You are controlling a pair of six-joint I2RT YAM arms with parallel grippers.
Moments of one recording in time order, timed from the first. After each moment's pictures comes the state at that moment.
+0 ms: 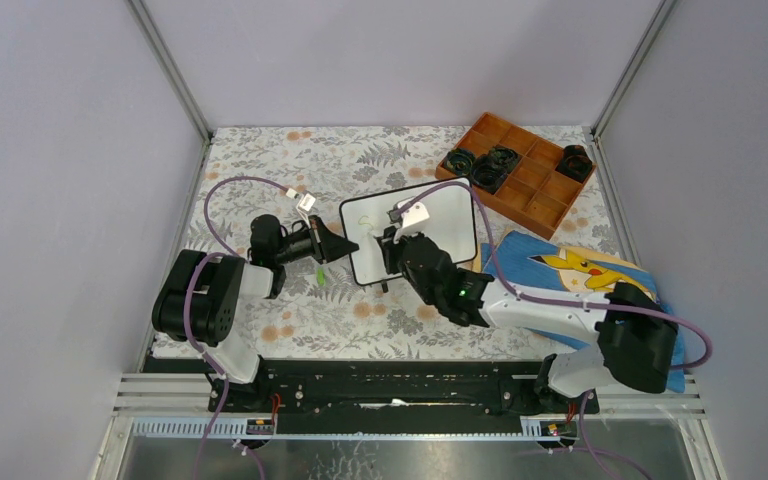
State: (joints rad) left arm -0.12 1.65 0.46 1.03 0.95 -0.62; right arm 1.08 1.45 0.86 0.33 0.52 0.27
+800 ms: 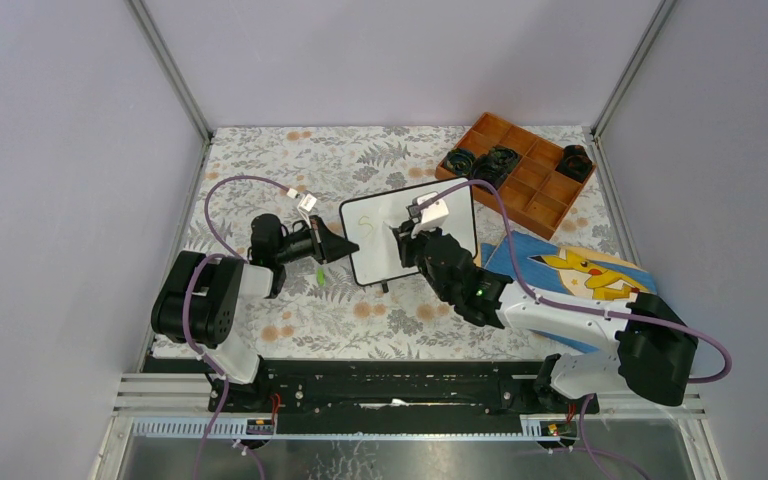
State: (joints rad) left arm -0.13 1.64 0.46 1.00 0.95 -0.59; right arm 1.02 1.32 0.78 0.36 0.53 0.21
